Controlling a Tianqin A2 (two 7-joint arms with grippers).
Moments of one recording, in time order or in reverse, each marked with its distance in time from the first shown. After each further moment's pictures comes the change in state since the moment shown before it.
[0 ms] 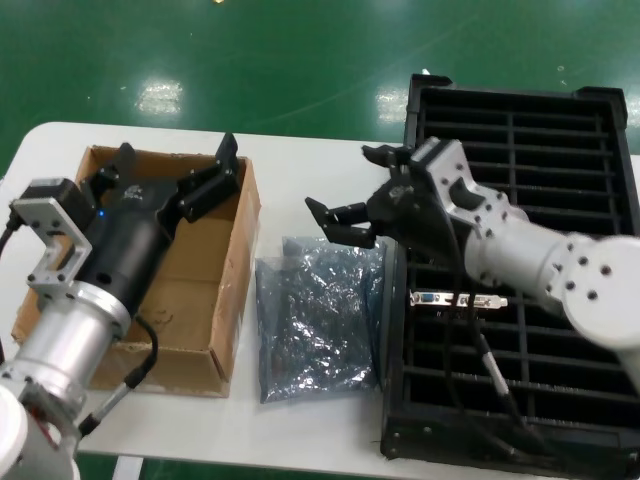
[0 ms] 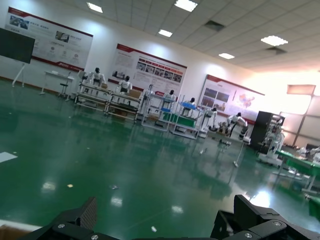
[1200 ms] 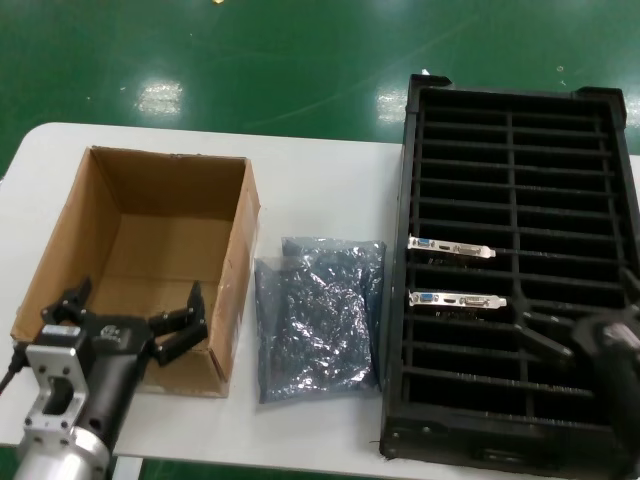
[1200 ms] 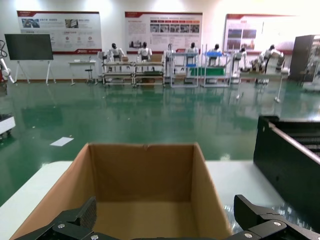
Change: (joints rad) left arm 0.321 0.166 -0.215 -0.022 0.248 0.040 0.218; right arm -0.760 0.060 0.442 0.415 0.473 0.428 -0.442
